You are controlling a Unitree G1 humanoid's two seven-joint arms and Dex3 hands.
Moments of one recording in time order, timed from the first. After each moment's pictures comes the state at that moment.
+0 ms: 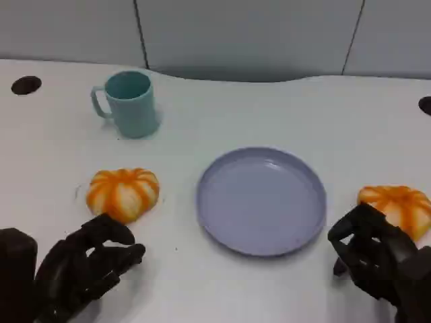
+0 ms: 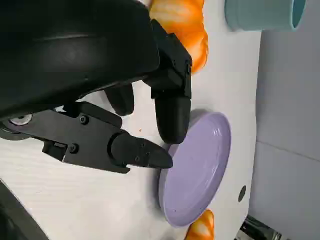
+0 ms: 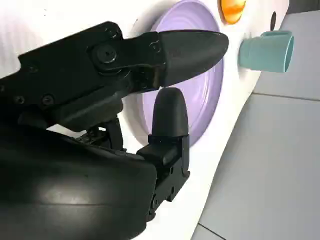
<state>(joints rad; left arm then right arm) -0.03 0.13 0.11 0.29 -0.30 0.10 -0.44 0.02 -0.06 0.02 0.29 -0.07 -0.26 0.11</state>
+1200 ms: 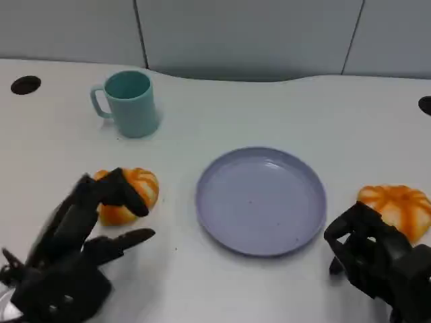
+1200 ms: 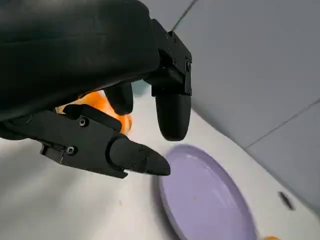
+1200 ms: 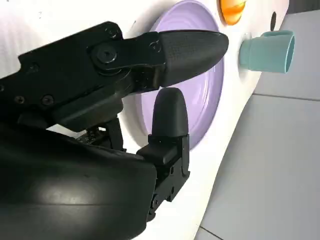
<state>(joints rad) -0.08 0.27 -0.01 0.21 0.41 -0.47 -0.07 0.01 -0.04 0.03 0.31 -0.07 -0.25 0.10</state>
